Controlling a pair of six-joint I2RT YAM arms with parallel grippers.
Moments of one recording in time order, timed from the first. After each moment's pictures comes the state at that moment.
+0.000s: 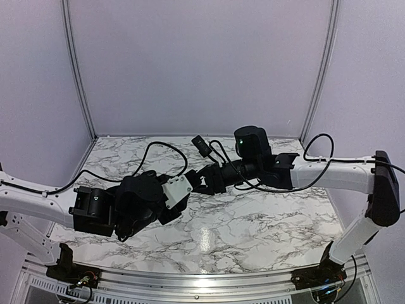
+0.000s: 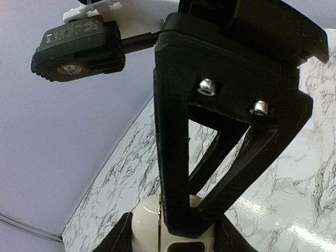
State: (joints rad) left arm -1.38 1.34 0.95 -0.09 -0.76 0.30; right arm 0.90 1.57 1.11 0.07 -0.74 0.39
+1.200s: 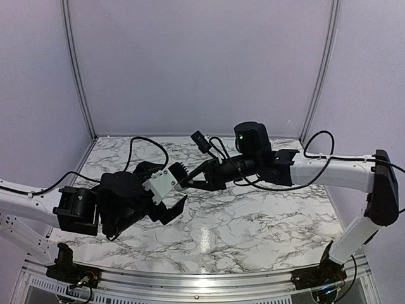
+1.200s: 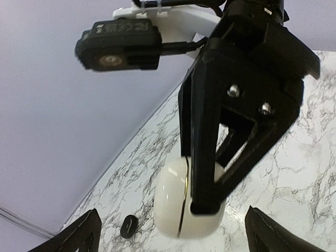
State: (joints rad) left arm -1.39 1.24 0.90 -0.05 -0.77 0.30; right arm 0.89 1.59 1.16 0.06 -0.77 0.32
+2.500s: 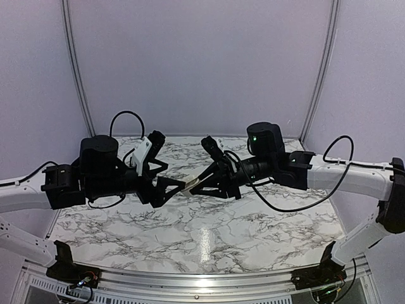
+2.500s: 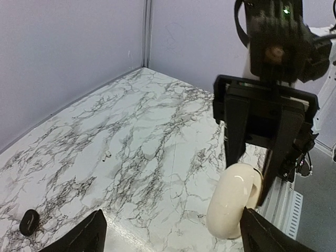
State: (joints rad) left arm -1.08 1.11 0.92 -0.14 -0.05 -0.13; right arm 0.91 1.44 1.09 -0.02 -0.79 -0.07
